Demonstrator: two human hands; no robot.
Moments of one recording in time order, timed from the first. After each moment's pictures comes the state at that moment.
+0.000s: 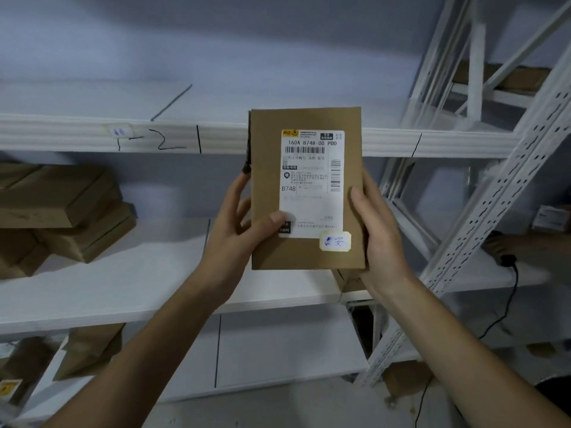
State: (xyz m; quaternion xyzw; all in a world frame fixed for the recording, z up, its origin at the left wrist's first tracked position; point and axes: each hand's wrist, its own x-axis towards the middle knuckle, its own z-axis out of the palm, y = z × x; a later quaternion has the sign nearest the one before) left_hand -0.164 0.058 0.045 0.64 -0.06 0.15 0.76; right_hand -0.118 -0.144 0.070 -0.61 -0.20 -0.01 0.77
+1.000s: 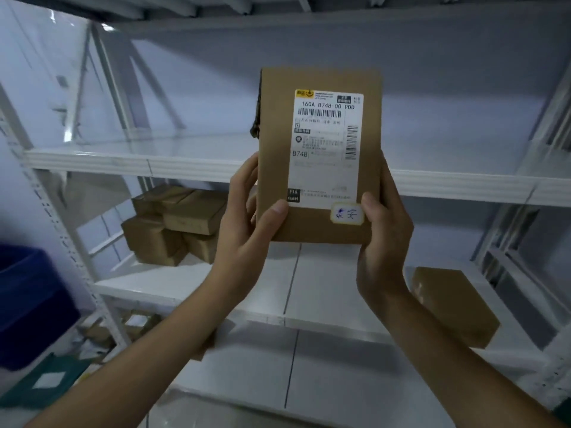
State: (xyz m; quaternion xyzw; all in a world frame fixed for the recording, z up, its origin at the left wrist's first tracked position) left_hand -0.287 0.121 0.119 0.70 -0.06 0.44 0.56; right_hand -0.190 -0.023 0.116 -0.45 -0.33 -0.09 0.83
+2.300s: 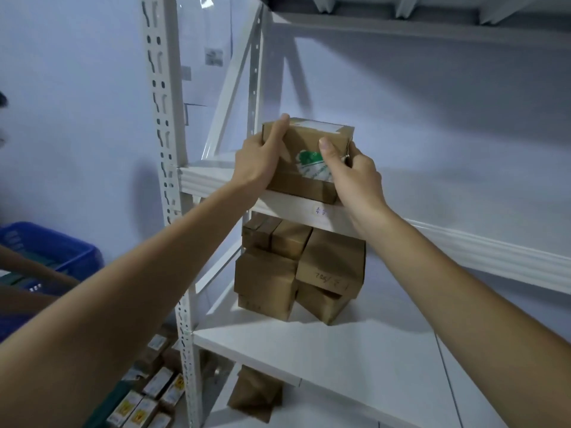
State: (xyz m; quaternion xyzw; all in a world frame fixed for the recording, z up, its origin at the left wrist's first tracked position) left_hand -0.276 0.672 0.202 0.71 0.23 0.38 0.54; right_hand -0.199 0.529 0.193 -0.75 -0.32 -0.01 0.58
